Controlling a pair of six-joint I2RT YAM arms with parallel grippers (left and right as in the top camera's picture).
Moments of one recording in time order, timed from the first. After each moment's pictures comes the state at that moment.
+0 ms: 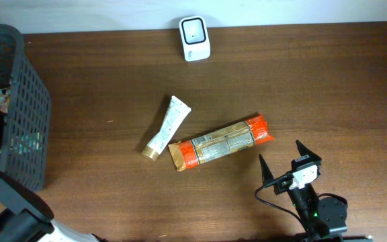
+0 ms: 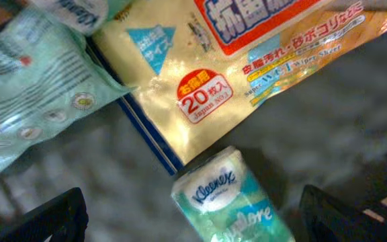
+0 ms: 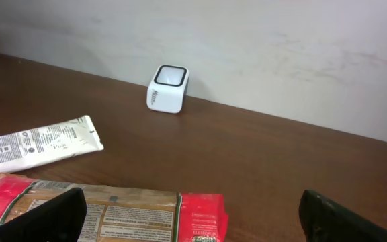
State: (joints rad) left arm 0.72 1.86 1.44 -0.72 -0.11 -0.38; right arm 0.10 0.01 0.01 -0.06 -0.21 -0.11
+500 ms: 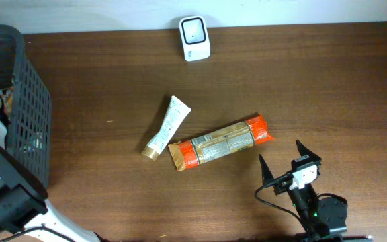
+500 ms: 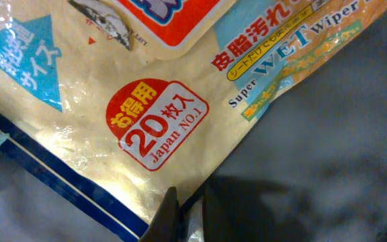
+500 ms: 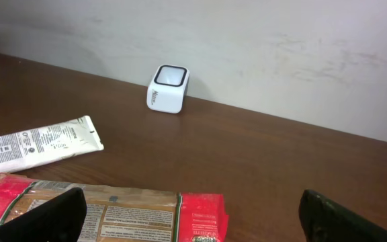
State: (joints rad) left arm 0.65 2.05 1.47 -0.68 -0.12 -0.31; right arm 0.10 0.01 0.01 -0.06 -0.21 -0.11
